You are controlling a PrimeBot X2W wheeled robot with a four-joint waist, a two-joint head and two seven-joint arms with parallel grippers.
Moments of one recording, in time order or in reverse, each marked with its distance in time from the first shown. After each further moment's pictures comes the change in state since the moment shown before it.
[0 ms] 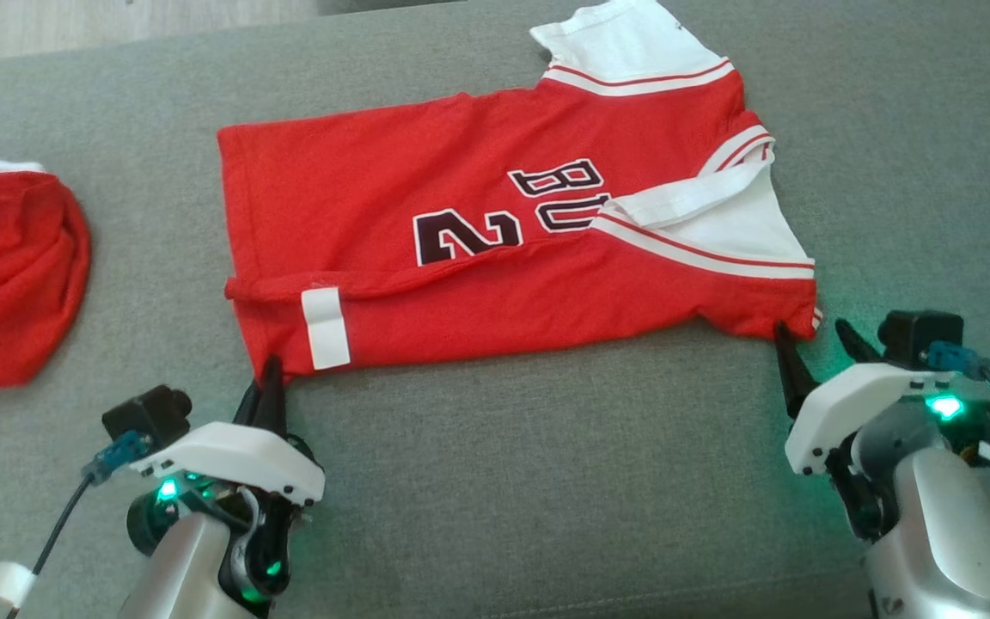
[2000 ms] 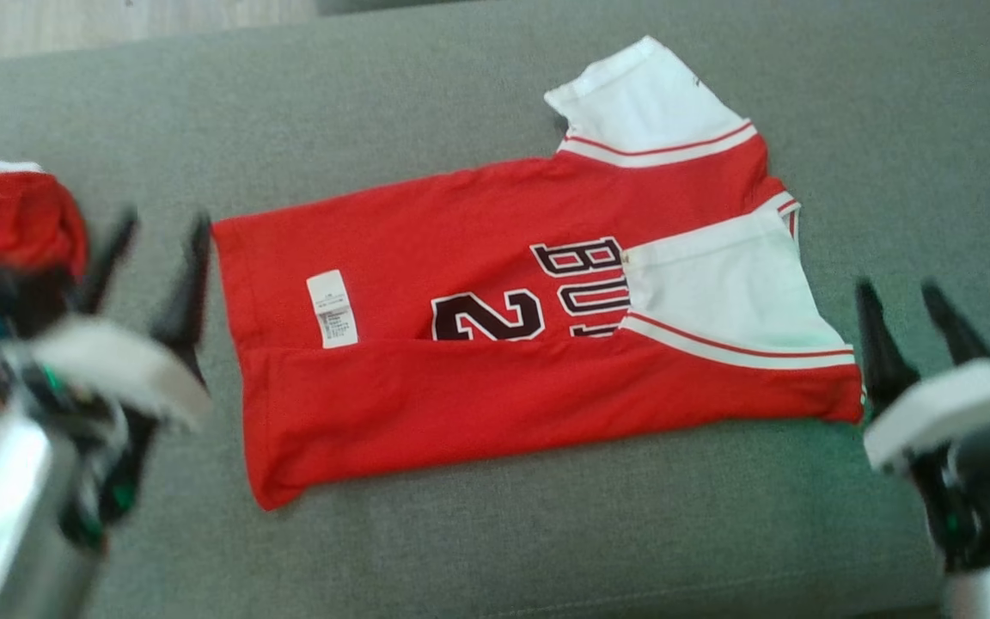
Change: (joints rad) left arm -0.014 0.336 -0.023 -0.450 0.160 0.019 0.162; right arm 0.213 -0.007 -0.084 -0.497 0.165 0.000 0.140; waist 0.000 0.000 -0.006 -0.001
